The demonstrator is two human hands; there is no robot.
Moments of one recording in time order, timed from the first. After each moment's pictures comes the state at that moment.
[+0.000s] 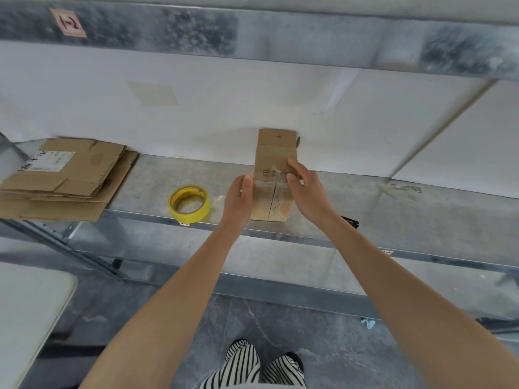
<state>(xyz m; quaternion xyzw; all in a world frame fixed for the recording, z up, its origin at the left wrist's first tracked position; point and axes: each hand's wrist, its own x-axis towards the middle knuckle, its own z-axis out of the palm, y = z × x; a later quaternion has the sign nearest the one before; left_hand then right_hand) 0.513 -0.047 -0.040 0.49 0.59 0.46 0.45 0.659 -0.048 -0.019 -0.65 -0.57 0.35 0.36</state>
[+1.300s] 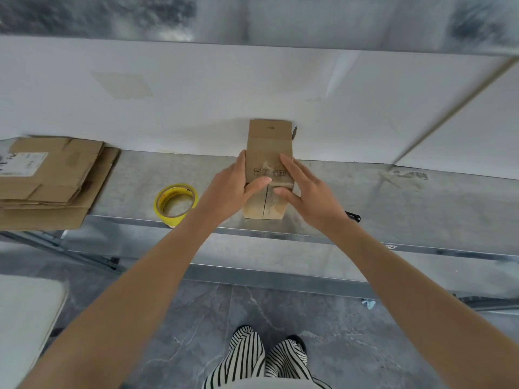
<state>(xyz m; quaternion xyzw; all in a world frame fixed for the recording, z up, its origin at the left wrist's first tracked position) 0.493 -0.006 -0.026 0.80 0.51 0.22 0.24 0.685 -0.048 -0.032 -0.58 -0.74 0.20 0.26</state>
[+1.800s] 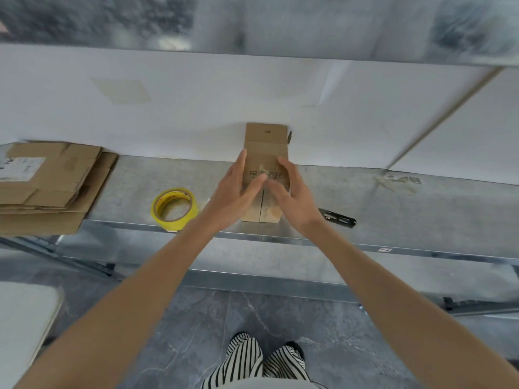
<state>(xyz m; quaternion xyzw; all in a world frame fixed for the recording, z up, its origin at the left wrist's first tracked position) 0.502 -0.016 -0.026 0.71 0.51 0.30 0.37 0.654 -0.052 -0.026 -0.57 -0.55 0.43 0.42</state>
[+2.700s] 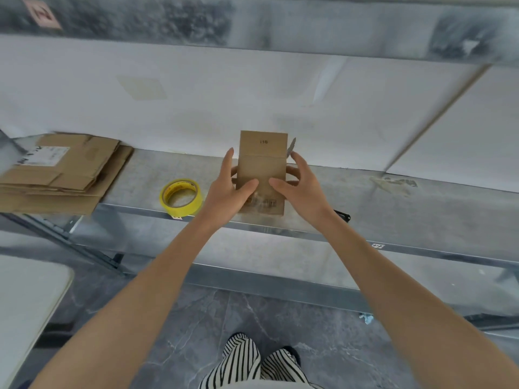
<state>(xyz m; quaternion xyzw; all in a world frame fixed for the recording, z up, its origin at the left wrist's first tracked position) 0.505 -0.068 -0.002 0.61 0.57 0.36 0.42 0.670 -0.073 -0.006 -0.57 -0.52 0.47 0.43</state>
